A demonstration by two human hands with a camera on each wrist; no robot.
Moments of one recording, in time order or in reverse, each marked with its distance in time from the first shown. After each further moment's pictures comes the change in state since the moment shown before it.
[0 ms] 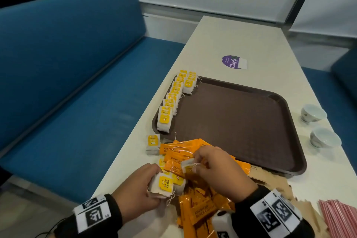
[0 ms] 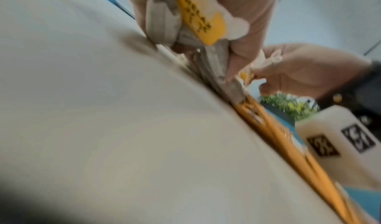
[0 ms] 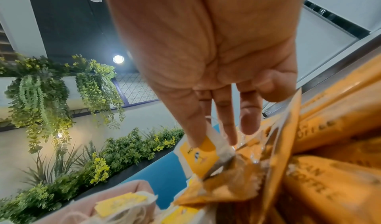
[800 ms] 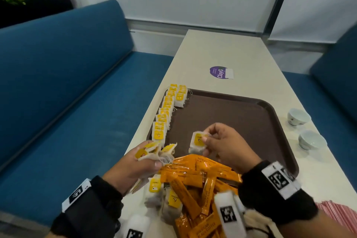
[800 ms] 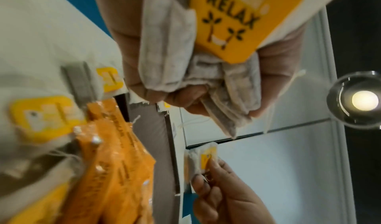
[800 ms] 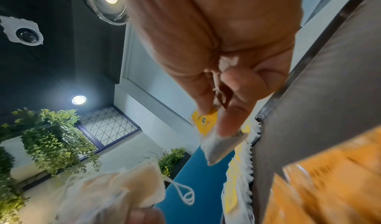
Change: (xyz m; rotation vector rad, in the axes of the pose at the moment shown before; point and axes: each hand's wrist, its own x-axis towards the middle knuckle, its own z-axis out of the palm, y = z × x) left_hand 0.043 0.044 -0.061 -0.909 -0.088 0.015; right_hand 0.033 0.002 -0.048 0.641 0.183 0.182
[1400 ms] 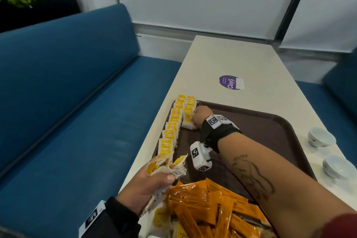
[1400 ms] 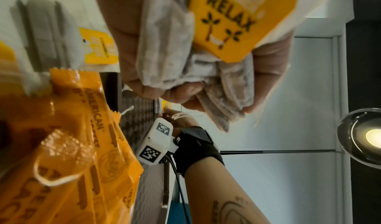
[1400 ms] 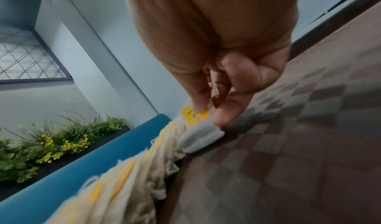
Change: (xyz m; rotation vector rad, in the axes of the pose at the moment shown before) left_hand 0.044 -0.023 -0.013 -0.272 0.065 -0.076; right_hand 0.223 -0.008 0.030 -0.365 0.016 0.137
